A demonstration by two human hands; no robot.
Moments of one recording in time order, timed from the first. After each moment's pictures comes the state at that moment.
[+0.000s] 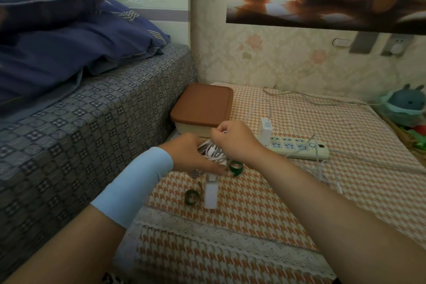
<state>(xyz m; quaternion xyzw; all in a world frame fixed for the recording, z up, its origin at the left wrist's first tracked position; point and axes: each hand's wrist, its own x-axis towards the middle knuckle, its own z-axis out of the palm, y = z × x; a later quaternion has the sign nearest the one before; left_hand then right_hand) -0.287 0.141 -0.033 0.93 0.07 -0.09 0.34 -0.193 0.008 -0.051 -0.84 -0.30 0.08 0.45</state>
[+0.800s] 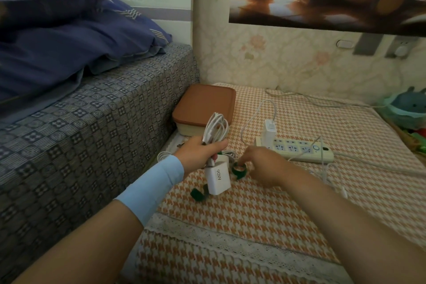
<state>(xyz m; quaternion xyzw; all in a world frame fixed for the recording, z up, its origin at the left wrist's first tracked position) -0.266 0.132 -0.070 0.80 0.15 0.03 0.58 -0.151 -0.049 -0.102 -0.90 -0.42 0.08 0.05</state>
